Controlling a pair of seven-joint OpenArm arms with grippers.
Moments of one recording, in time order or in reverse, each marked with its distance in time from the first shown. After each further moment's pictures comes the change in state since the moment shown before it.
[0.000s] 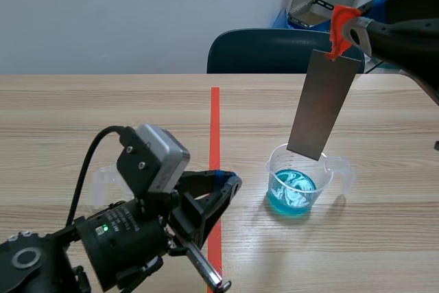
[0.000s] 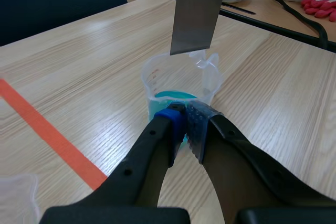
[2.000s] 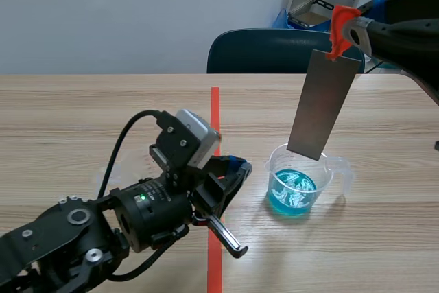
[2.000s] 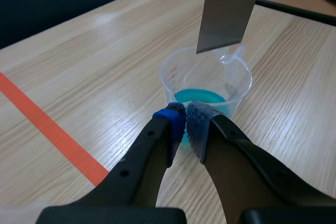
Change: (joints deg) left arm -9.8 7.2 2.0 -10.1 2.1 -0.7 4.3; right arm 0.0 0.0 0.0 0.0 0.0 0.0 0.0
